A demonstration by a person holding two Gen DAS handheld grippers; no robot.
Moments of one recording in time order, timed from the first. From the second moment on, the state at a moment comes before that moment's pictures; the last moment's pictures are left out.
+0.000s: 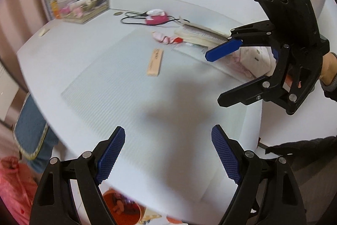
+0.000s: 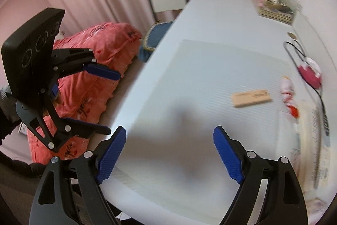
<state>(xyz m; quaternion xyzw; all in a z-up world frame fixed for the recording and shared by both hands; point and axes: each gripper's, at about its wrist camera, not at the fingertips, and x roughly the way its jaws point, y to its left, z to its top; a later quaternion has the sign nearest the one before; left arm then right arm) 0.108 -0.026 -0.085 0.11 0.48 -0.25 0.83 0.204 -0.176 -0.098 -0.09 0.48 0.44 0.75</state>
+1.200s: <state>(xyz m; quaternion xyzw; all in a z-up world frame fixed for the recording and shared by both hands) 0.280 -0.089 -0.186 0.14 0.52 -0.32 0.78 0.310 -0.232 -0.153 -0.02 0.50 0.33 0.80</state>
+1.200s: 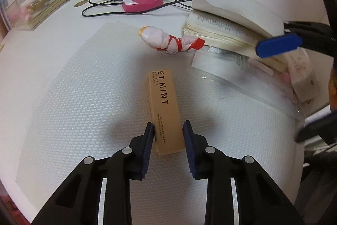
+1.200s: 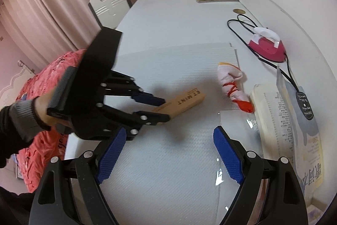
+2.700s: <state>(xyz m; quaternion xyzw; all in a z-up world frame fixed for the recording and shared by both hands) 0.240 -0.045 -0.144 0.13 0.51 -0.29 0.80 0.330 -0.215 -0.169 -0.06 0.50 0.32 0.80</state>
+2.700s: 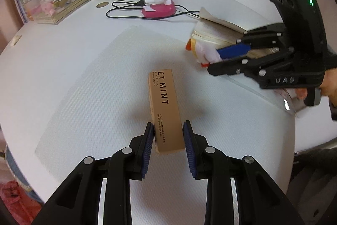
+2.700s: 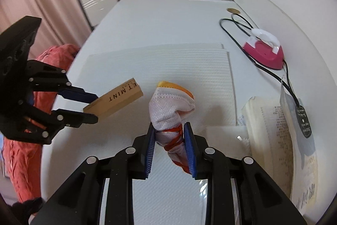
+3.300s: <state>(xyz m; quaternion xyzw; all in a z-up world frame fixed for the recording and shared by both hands) 0.081 0.003 -0.063 0.12 0.49 -0.19 0.84 0.202 -0.187 -0.090 -0.14 0.46 0.45 0.75</state>
